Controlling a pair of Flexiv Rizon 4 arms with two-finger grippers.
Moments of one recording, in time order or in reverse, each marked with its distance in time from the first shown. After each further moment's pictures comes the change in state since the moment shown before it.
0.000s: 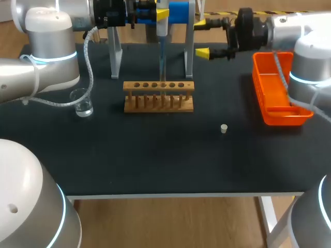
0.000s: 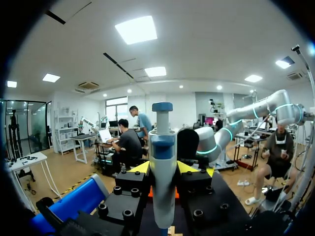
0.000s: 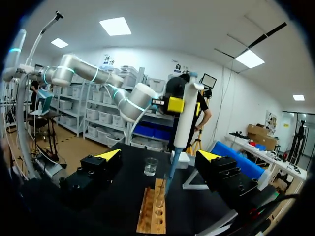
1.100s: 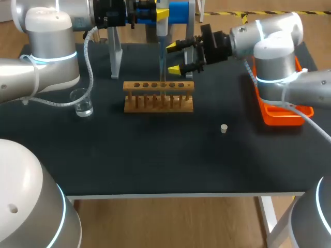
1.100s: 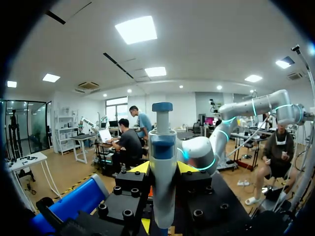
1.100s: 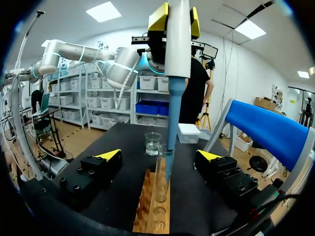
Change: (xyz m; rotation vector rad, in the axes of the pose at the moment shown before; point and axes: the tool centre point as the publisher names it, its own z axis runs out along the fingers) left arm 0.000 0.000 0.000 0.000 0.000 0.000; right arm -0.015 -0.087 0.079 0.184 0.054 0.102
